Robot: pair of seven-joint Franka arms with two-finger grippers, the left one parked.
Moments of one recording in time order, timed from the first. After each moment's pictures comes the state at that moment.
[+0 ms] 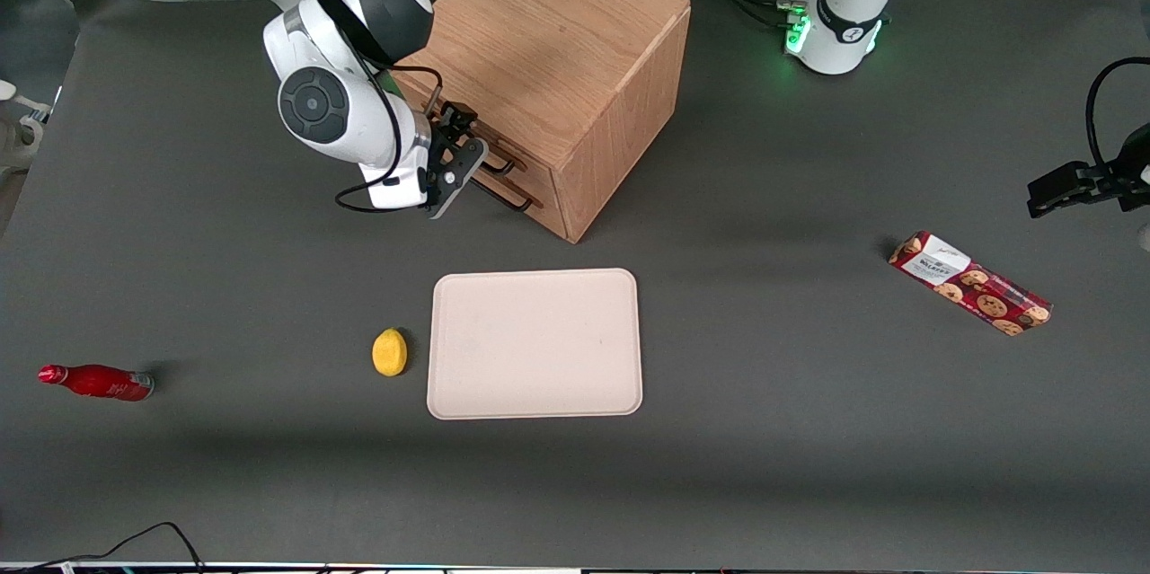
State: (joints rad) arm 0.73 0.11 -0.21 -1.94 0.30 1.79 -0.42
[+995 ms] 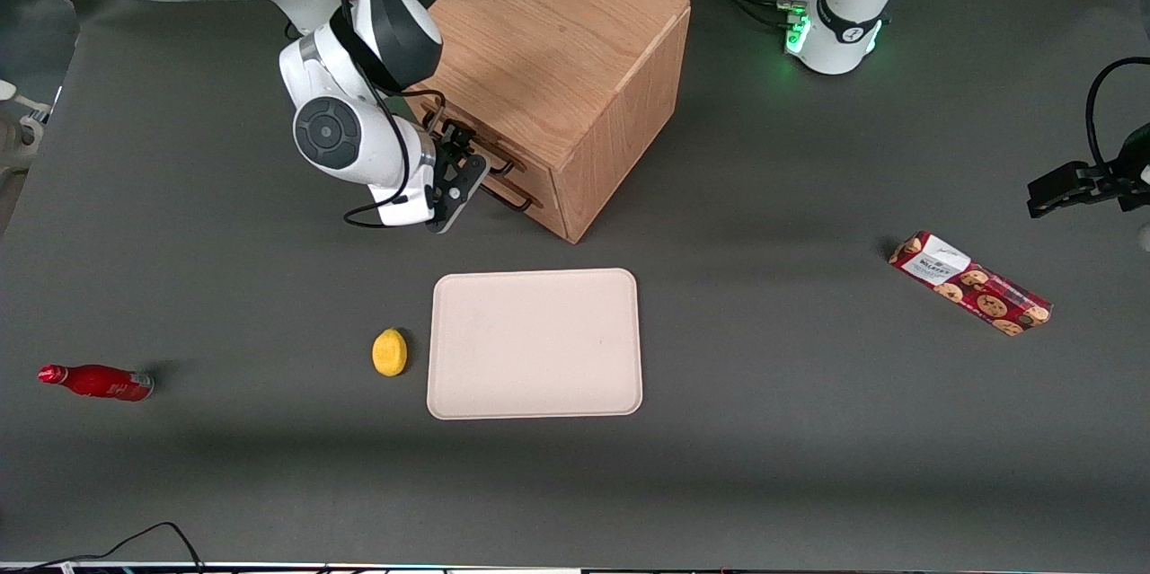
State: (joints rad) arm 0.71 0.16 -0.21 -1.95 0.30 1.83 -0.50
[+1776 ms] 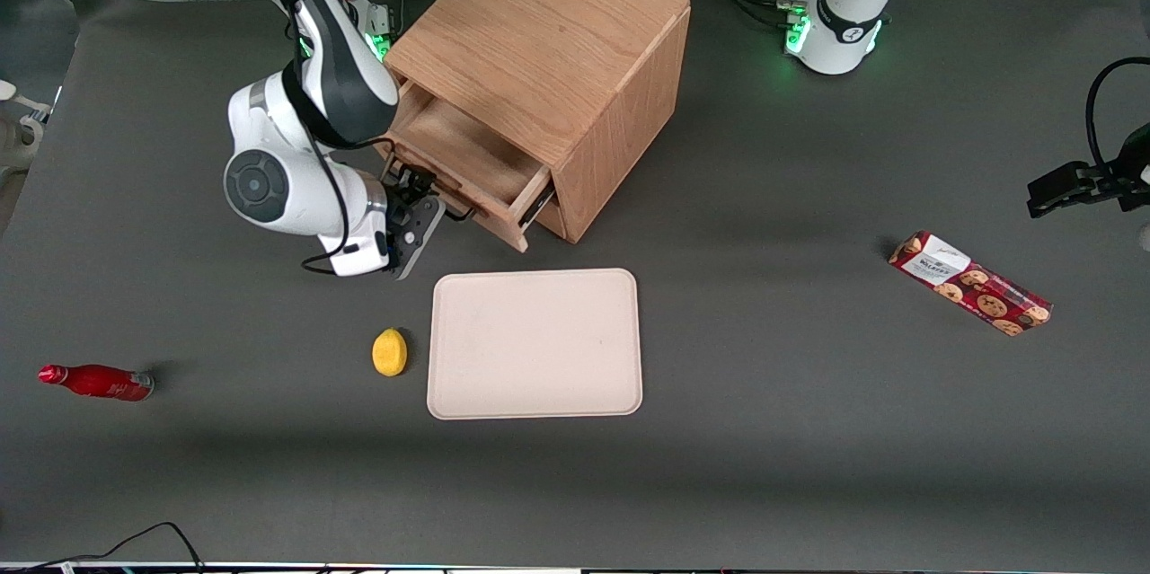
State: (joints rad) arm 0.56 0.26 -0.21 -1.85 0.30 1.86 -0.72
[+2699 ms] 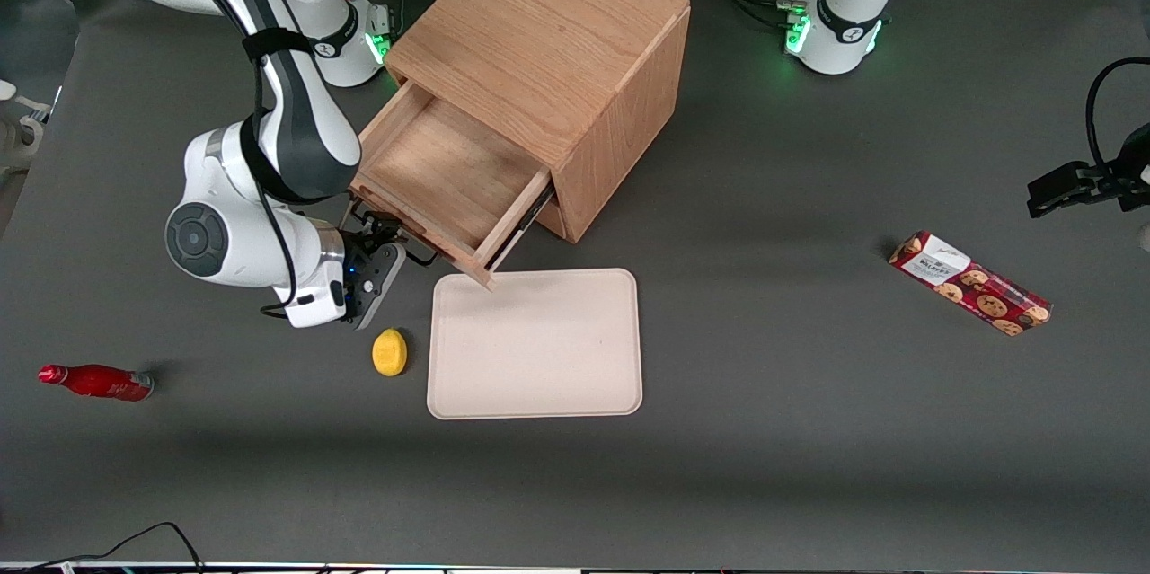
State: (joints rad) arm 0.46 0.37 -0.21 -1.70 0.30 1.86 -0.86
